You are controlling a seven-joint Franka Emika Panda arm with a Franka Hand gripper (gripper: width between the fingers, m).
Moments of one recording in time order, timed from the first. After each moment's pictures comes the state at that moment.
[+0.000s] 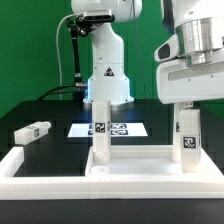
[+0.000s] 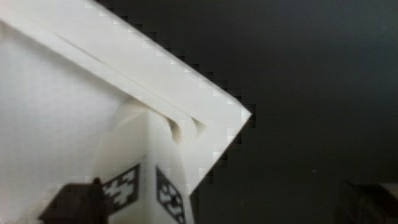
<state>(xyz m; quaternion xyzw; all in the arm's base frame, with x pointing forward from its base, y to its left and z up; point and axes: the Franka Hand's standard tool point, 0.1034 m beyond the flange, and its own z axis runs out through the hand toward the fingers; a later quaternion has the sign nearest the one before) 0.668 0.123 0.107 -0.88 0.46 -0.09 0.09</state>
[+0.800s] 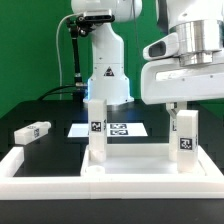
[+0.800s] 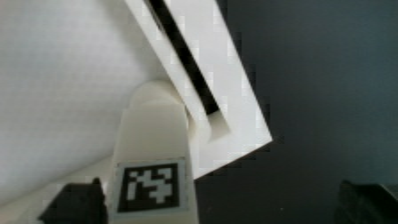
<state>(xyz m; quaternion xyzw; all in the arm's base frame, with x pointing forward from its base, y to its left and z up) 0.652 0.114 0.102 -0.96 0.24 -0.11 0.06</state>
